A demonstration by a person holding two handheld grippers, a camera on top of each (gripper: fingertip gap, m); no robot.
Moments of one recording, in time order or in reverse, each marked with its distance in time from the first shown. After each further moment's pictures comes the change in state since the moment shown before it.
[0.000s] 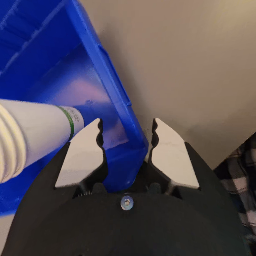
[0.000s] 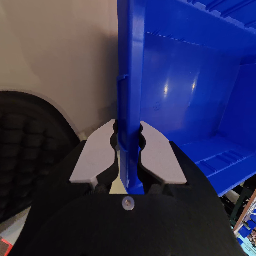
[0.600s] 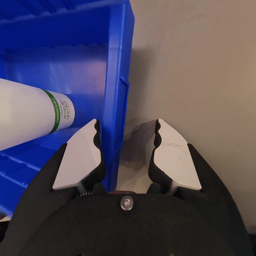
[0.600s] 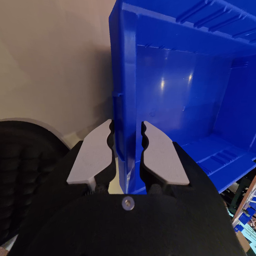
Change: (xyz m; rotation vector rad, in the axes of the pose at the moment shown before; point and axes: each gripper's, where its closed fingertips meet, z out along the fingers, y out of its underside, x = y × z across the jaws) left arm -0.012 -0.029 0.044 -0.124 -0.266 -0.483; right arm 0.011 -0.021 0.007 -0.029 0.037 0.047
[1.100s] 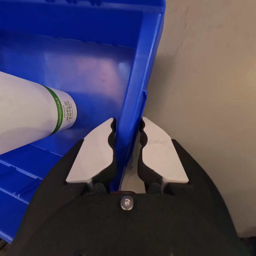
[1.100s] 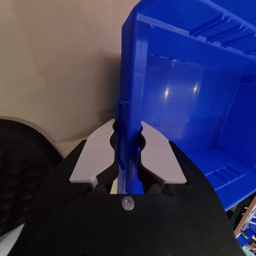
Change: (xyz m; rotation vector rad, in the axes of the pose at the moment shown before) left arm -0.018 -0.004 0.013 0.002 0.078 -0.046; right arm 0.004 -0.005 0.012 0.045 -0.061 -0.072
